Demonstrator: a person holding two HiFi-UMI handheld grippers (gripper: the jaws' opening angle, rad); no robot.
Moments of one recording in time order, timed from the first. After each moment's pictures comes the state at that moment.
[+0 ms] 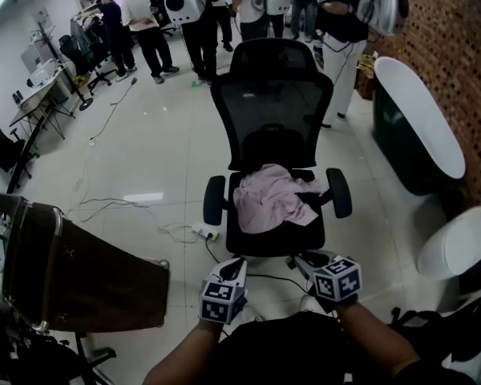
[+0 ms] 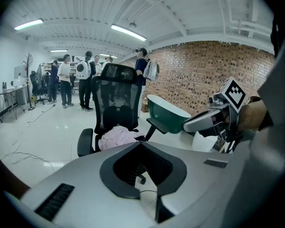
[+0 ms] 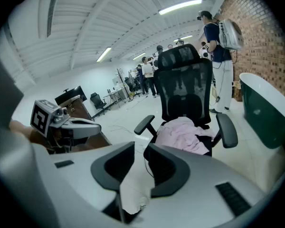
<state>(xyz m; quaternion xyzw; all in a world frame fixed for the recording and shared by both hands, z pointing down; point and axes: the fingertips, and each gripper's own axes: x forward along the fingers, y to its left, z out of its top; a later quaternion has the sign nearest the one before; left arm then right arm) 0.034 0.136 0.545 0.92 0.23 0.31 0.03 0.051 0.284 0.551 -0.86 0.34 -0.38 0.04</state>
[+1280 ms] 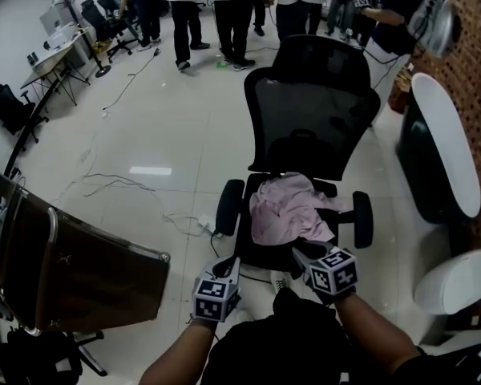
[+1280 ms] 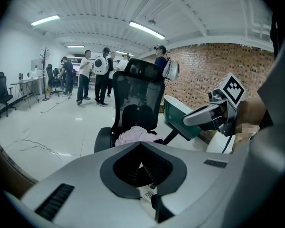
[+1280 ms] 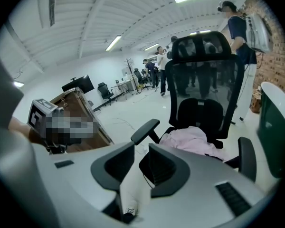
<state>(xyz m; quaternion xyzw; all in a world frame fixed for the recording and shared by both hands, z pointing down) 0.128 0.056 0.575 0.93 0.15 0.34 0.07 0.185 0.207 0.569 -0.82 0.40 -0.40 -0.03</state>
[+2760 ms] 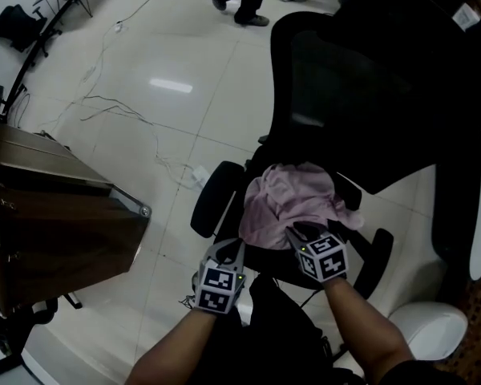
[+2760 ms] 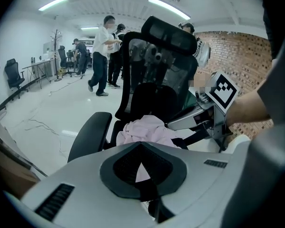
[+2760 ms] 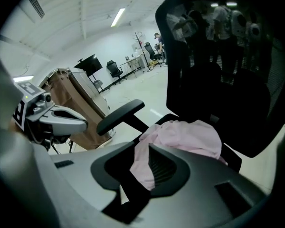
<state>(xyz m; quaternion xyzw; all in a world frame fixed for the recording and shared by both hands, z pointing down) 0.289 0.089 0.721 0.89 0.06 0.43 0.11 0.372 0.185 0.757 -0.72 0.49 -0.48 -0.09</state>
